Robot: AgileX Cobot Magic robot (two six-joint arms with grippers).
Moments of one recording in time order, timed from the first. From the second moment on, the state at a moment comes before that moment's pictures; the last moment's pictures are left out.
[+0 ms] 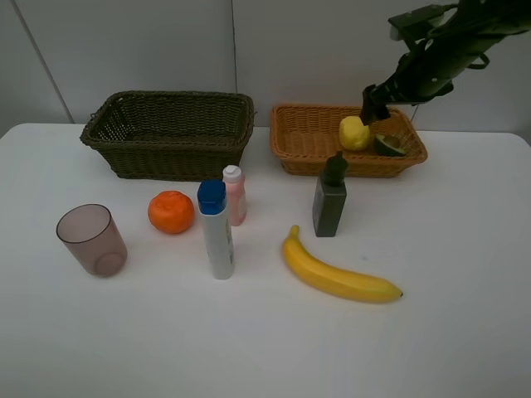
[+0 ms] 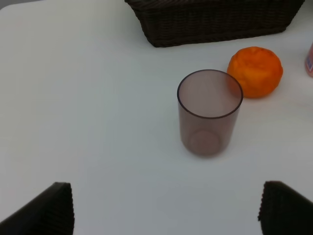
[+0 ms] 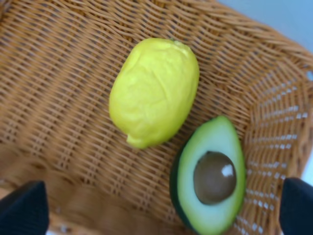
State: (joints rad) left arm -0.01 0.00 -0.42 -0.12 1.08 0.11; right arm 0.16 1.89 -1.44 -0.04 0.59 -0.37
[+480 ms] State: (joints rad) left arm -0.01 0.00 -0.42 -0.12 1.08 0.11; right arm 0.19 1.59 -1.06 -0.12 0.58 -0.37
